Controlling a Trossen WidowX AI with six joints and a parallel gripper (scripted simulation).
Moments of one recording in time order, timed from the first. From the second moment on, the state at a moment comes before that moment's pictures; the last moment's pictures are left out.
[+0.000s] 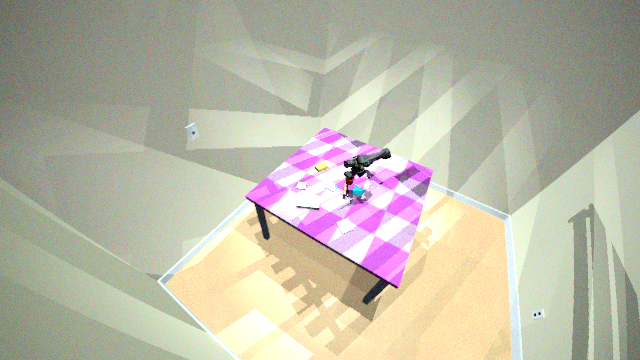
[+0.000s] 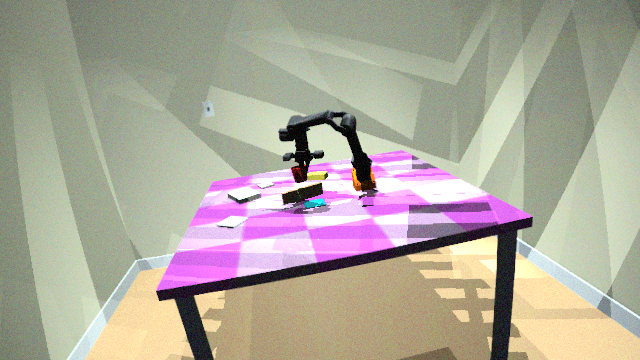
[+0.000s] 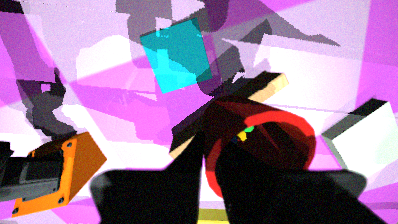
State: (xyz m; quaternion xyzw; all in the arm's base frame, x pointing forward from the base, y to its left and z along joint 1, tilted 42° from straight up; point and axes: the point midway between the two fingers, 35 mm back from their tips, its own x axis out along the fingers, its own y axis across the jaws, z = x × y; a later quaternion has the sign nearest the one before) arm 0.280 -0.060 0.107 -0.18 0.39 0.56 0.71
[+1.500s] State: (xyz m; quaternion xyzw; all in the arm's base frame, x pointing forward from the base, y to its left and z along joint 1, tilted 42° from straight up) arm 0.244 0.011 0.159 -0.18 0.39 0.57 0.71
